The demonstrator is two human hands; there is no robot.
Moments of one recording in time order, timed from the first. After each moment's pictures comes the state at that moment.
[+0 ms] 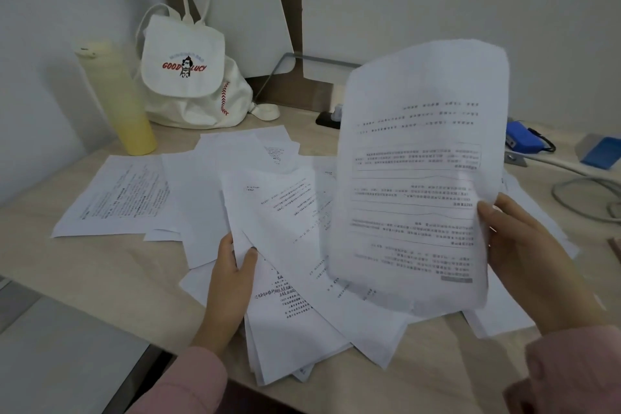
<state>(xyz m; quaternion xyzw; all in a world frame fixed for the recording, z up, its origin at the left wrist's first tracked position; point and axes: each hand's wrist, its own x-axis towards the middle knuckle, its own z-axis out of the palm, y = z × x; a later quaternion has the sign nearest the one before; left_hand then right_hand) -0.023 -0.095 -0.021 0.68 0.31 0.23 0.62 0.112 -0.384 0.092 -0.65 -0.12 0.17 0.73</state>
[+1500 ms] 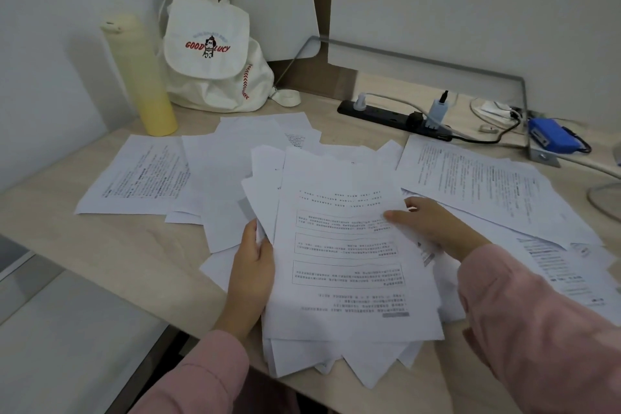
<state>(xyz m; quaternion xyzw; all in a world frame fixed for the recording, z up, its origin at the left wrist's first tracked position) -0.022 -0.091 -0.029 0.71 0.30 0.22 0.60 0.170 -0.280 0.032 -0.87 -0.14 0.25 0.40</state>
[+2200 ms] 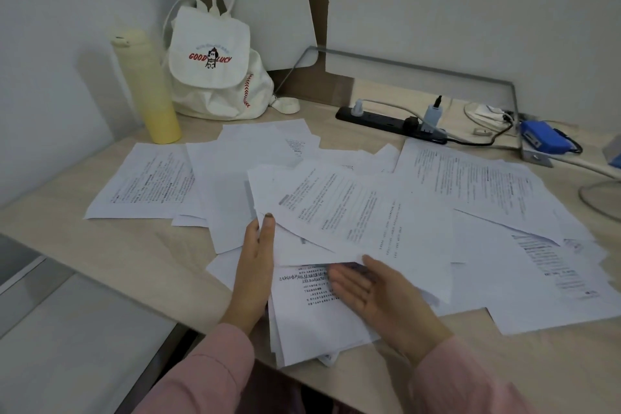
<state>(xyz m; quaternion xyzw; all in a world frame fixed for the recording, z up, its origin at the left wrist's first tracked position) -0.029 -0.097 -0.009 0.65 0.27 0.23 0.68 0.038 -0.260 0.010 -0.40 0.14 0.43 0.80</state>
